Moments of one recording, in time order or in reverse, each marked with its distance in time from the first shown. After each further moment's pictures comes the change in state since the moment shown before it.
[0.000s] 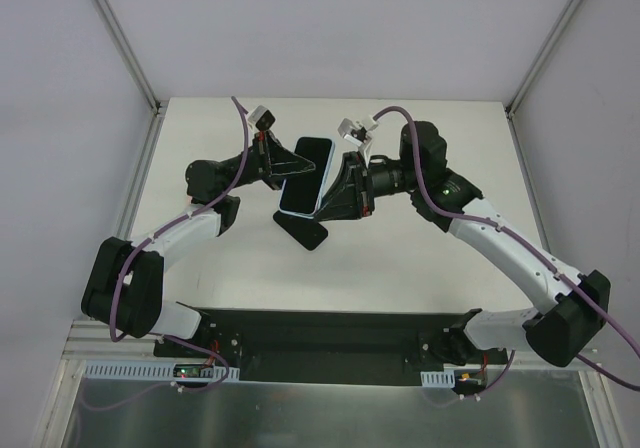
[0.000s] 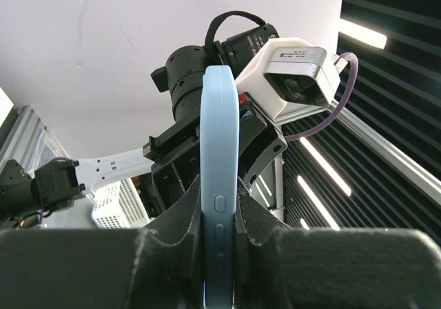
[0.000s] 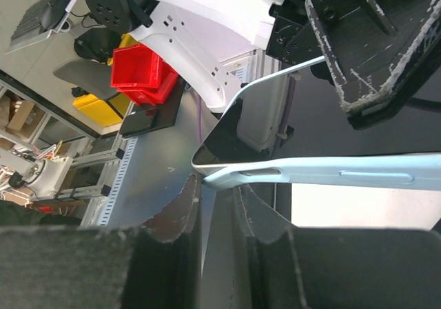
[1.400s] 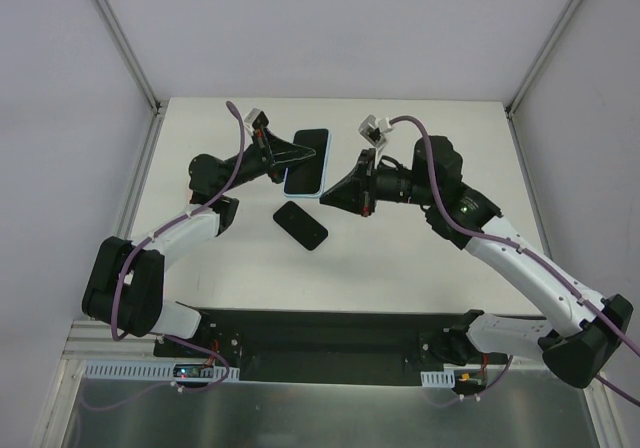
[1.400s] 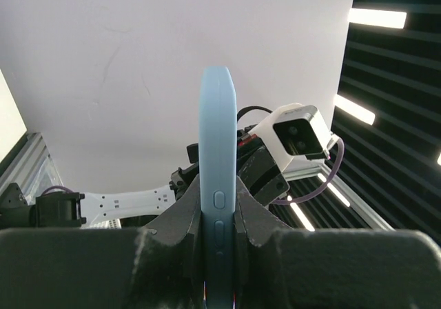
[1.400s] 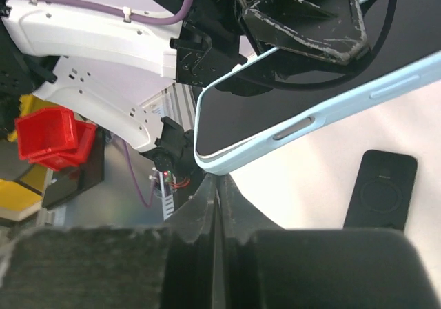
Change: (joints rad) left arm 0.020 0.001 -0.011 -0.135 -0.082 0.002; right arm 0.032 -0.131 -0.052 -0.101 0.441 -0.035
